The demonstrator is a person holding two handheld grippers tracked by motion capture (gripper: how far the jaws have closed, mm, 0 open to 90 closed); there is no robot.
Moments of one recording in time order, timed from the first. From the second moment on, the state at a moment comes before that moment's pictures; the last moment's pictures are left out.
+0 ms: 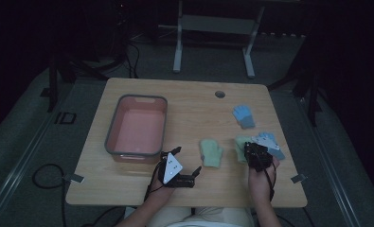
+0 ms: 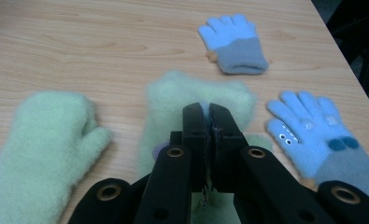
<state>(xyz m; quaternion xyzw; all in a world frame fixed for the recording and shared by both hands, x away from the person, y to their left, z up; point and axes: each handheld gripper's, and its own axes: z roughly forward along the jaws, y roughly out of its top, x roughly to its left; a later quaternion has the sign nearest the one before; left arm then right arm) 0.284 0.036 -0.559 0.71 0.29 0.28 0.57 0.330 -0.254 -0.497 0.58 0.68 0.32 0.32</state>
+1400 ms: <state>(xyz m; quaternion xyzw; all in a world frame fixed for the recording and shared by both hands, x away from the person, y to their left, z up) 0.284 0.036 -0.559 0.71 0.29 0.28 0.57 0.346 -0.309 -0.518 0.46 0.77 0.38 0.22</state>
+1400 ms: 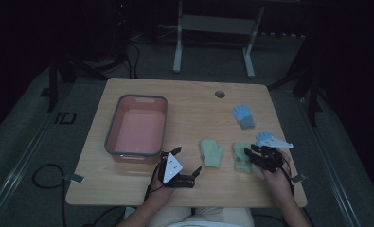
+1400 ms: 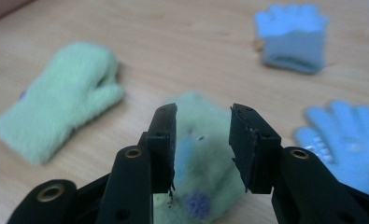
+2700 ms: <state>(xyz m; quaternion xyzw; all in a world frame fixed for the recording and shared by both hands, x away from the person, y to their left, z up) 0.284 0.036 -0.559 0.71 0.29 0.28 0.57 0.332 -0.210 -0.466 0.49 0.72 0.38 0.30</state>
